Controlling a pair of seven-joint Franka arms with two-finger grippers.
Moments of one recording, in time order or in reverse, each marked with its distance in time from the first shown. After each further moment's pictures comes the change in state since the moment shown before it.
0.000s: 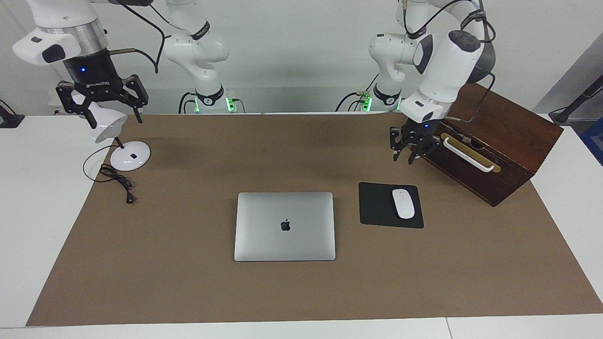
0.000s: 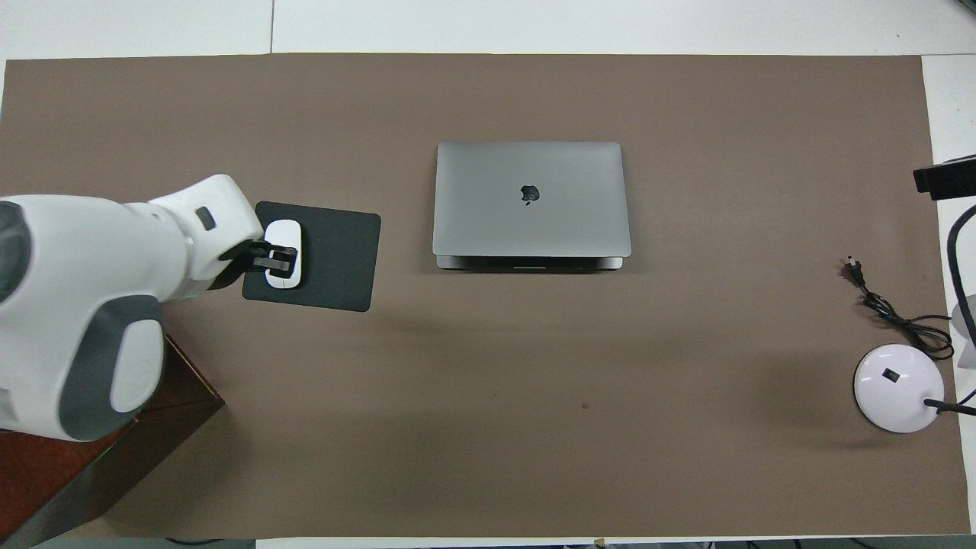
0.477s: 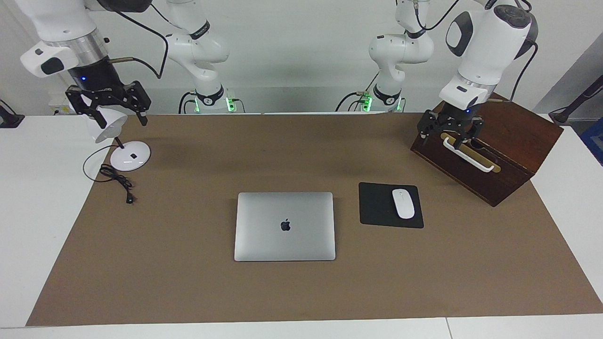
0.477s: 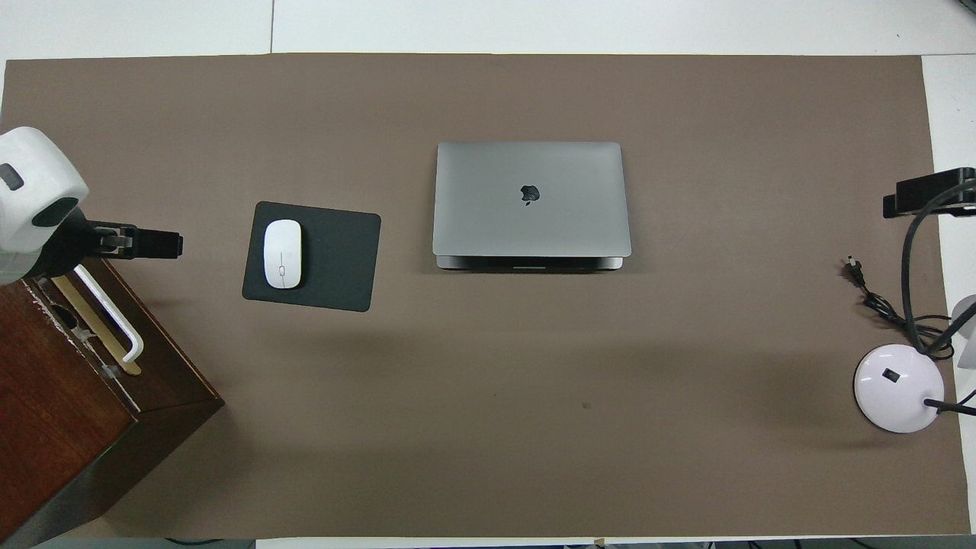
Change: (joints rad) left arm 0.098 -0.014 -0.001 0.051 0.054 -0.060 0.001; right arm -0.025 -0.028 0.029 -0.075 0.010 -0.017 0.200
